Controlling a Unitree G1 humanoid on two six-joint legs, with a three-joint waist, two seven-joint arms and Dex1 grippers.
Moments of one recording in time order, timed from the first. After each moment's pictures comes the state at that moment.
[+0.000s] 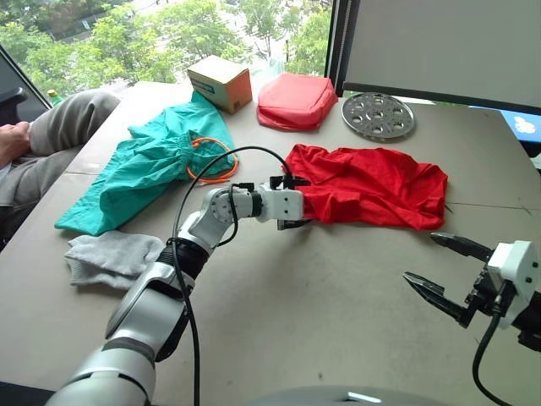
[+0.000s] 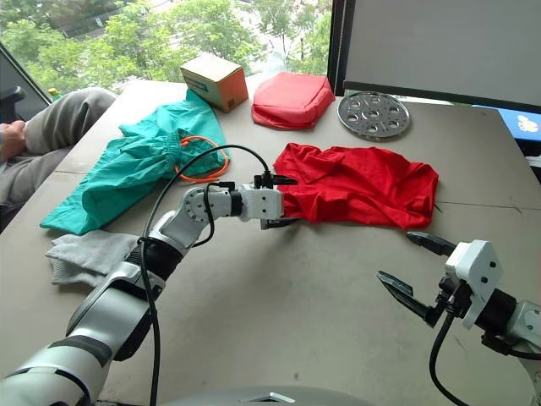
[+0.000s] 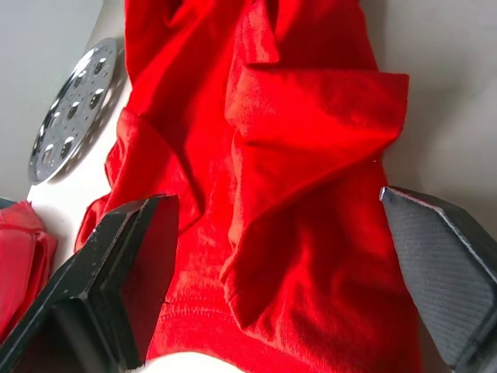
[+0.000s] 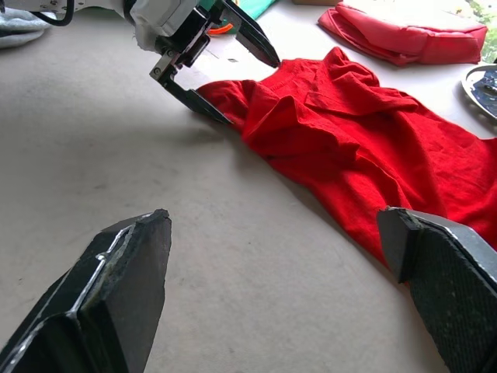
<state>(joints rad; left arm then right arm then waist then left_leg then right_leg) -0.79 0.46 -0.44 0.65 0.25 -0.52 -0.82 0.46 -0.66 -0.44 -0.75 0.55 0.36 0.82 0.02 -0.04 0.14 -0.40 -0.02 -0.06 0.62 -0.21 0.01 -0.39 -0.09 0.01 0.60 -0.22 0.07</state>
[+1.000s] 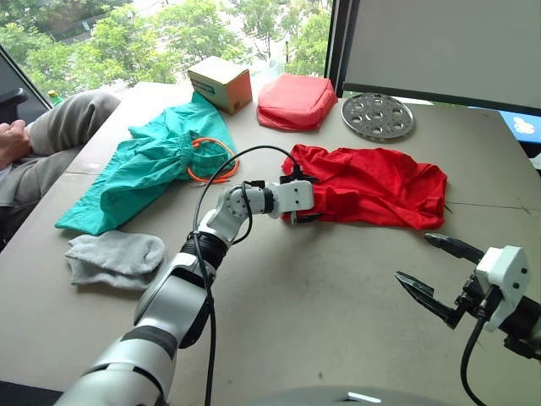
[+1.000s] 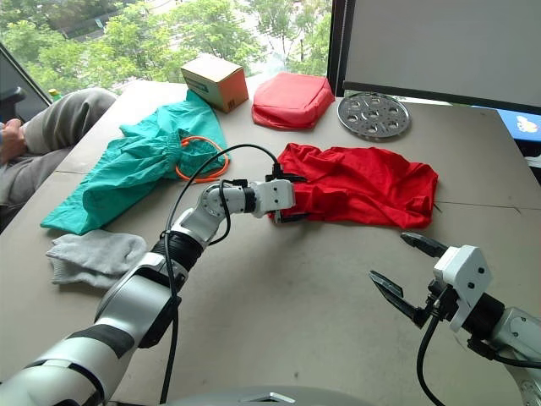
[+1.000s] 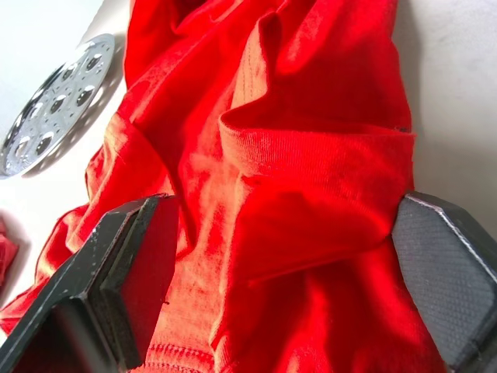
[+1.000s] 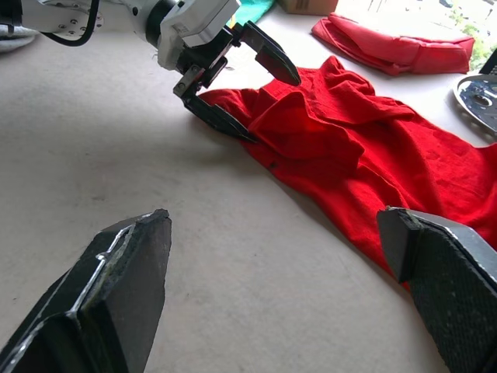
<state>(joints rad) -0.82 0.34 -0.35 0.77 0.20 -0.47 -0.83 0.50 -0.63 -0.37 -0.79 0.51 0.32 0.73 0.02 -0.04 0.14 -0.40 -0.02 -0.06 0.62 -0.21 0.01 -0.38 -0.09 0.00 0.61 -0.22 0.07</state>
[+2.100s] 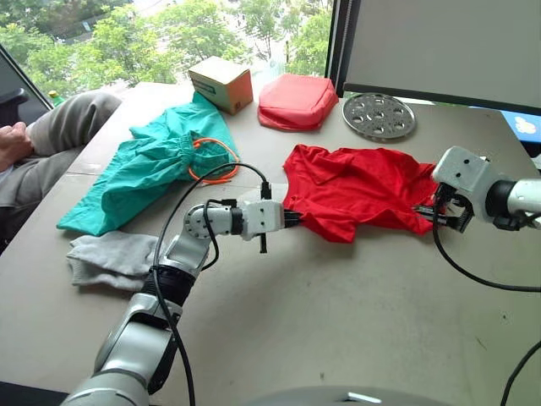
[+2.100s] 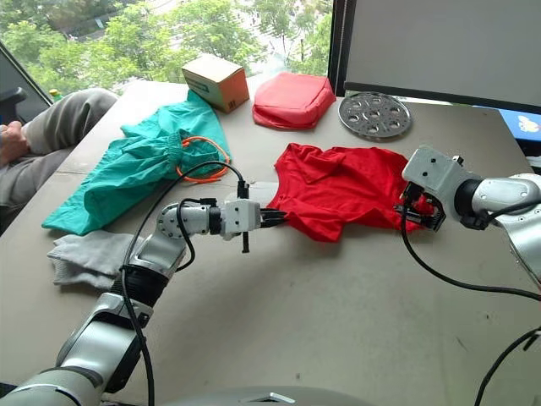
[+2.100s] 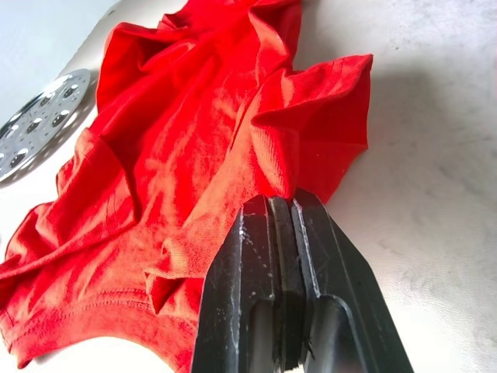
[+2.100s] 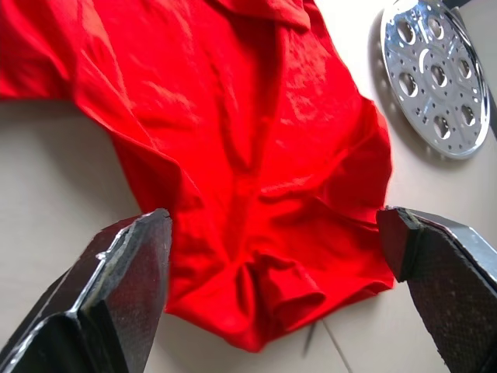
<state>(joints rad) -0.52 0.50 -0.25 0.34 0.00 -0.38 -1.05 -0.50 -1.15 0.18 -0.41 0.23 0.86 0.74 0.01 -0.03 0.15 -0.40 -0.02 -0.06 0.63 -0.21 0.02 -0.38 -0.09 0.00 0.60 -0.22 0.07</state>
